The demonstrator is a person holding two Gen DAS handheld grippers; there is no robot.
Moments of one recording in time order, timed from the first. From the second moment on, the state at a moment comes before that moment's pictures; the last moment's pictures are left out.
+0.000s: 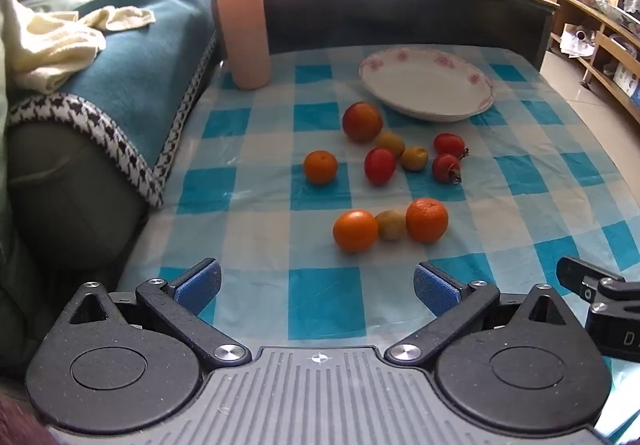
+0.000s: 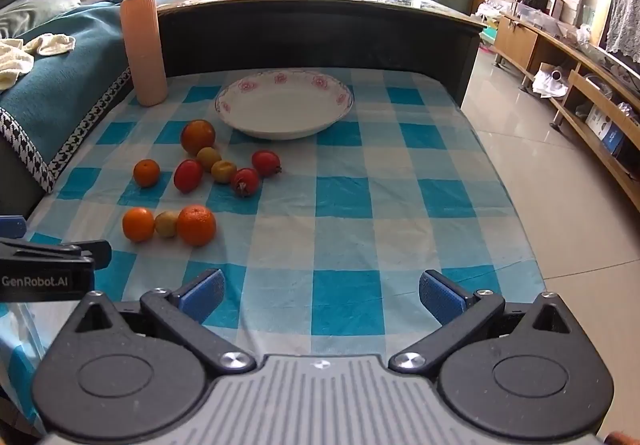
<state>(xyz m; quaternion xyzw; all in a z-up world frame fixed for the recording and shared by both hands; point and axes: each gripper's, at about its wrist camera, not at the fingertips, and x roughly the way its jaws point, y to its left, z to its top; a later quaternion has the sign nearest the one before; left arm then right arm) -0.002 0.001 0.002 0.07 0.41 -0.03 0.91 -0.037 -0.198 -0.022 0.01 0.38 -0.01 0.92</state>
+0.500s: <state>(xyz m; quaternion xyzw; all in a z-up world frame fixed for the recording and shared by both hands) 0.000 0.002 -0.011 0.06 0.44 -0.03 0.90 -0.035 -0.183 -0.037 0.02 0.41 0.00 0.91</state>
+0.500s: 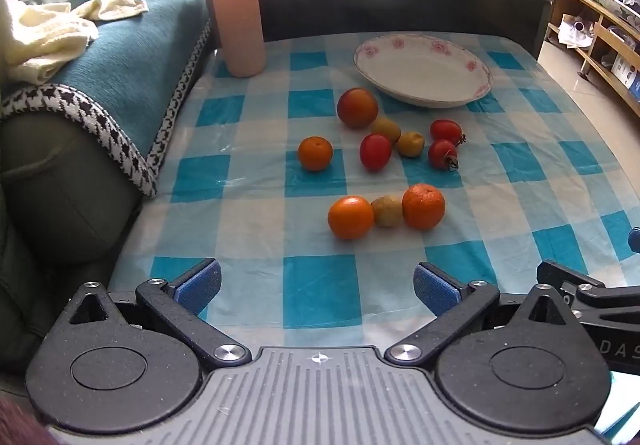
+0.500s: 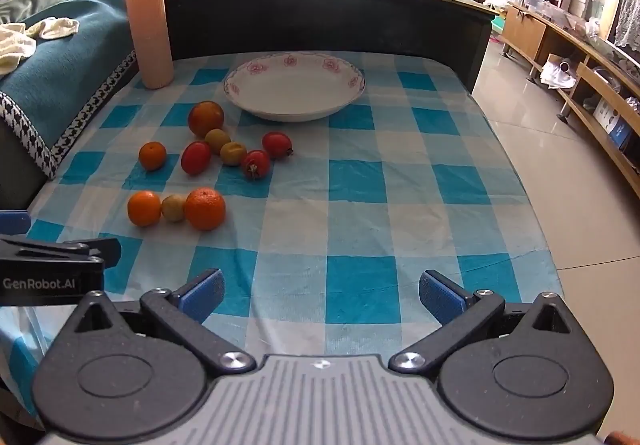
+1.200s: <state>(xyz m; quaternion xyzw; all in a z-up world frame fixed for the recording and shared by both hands) -0.001 -0.003 -0.012 0.08 0.44 -0.04 0.89 -0.034 -0.185 -0.038 0.02 0.41 0.00 0.91</state>
